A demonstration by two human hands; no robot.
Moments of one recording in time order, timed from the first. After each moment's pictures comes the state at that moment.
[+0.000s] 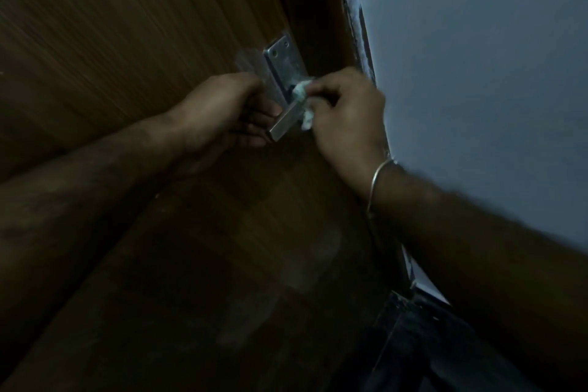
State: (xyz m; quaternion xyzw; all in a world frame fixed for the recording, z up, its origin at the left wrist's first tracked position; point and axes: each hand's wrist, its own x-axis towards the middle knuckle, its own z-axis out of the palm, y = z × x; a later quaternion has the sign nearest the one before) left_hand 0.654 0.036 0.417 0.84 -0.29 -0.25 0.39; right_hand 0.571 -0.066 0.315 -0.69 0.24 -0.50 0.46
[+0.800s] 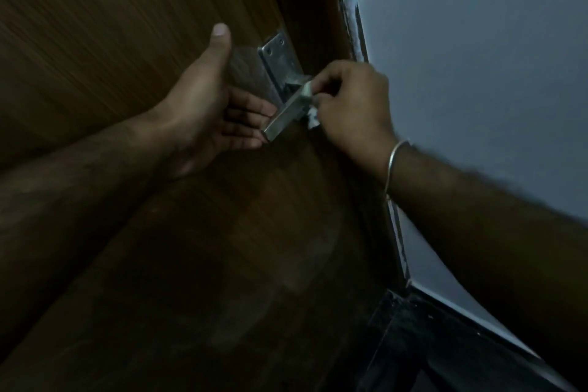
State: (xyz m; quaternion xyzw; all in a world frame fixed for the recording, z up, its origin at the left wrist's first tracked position) left_hand 0.669 0.036 0.415 0.82 -0.26 -0.29 0.41; right_hand 0.570 -0.087 0.323 -0.75 0.25 -0.44 0.43
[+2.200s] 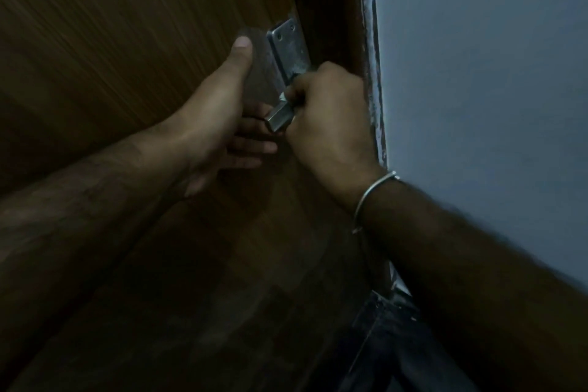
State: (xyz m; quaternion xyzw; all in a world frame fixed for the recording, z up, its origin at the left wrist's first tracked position) left_hand 0.652 0.047 0.392 0.83 -0.22 -0.26 0.44; right_hand 0.576 -0.044 0.329 -0.82 0.25 -0.43 0.29
